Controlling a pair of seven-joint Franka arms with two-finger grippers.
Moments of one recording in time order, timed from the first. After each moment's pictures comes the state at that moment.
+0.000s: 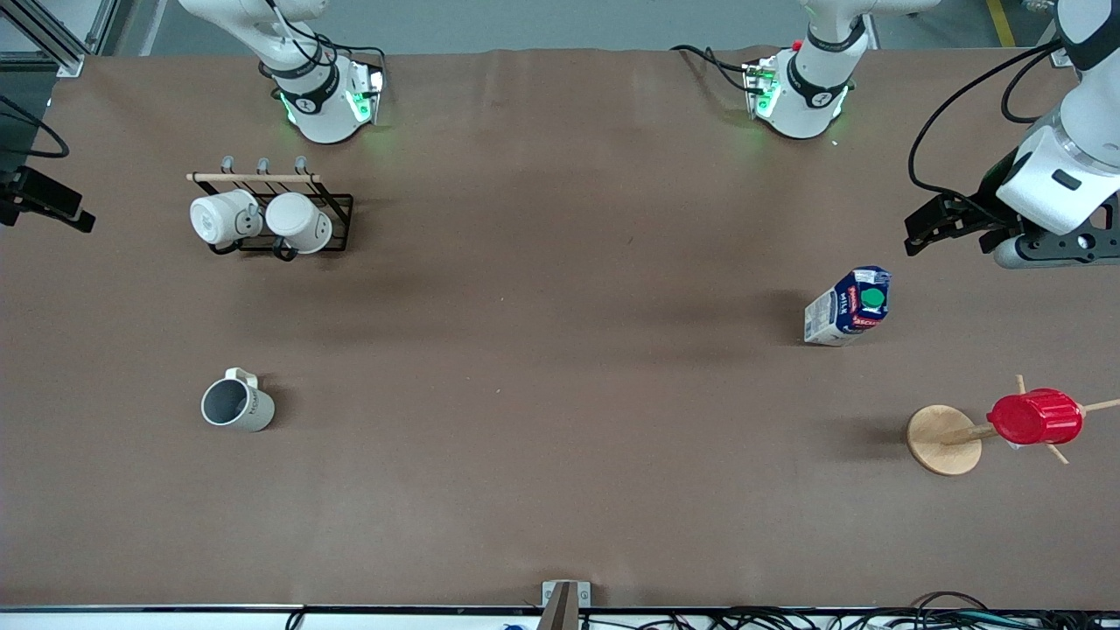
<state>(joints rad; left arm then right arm) -0.06 -0.04 -0.06 -1.71 -0.01 1.69 -0.14 -0.03 0.00 -0.08 -1.51 0.02 1.48 0.00</state>
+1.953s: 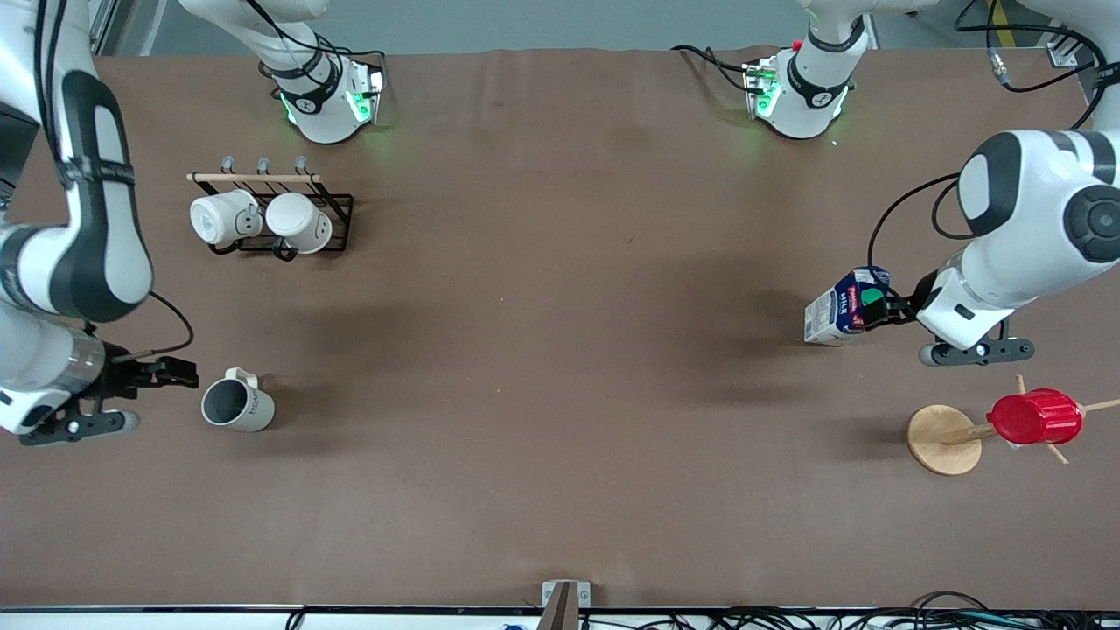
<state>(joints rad) 0.00 0.18 -0.06 -1.93 0.03 2.06 -0.12 -0.04 0.50 -0.09 -1.56 0.02 2.03 -0.32</state>
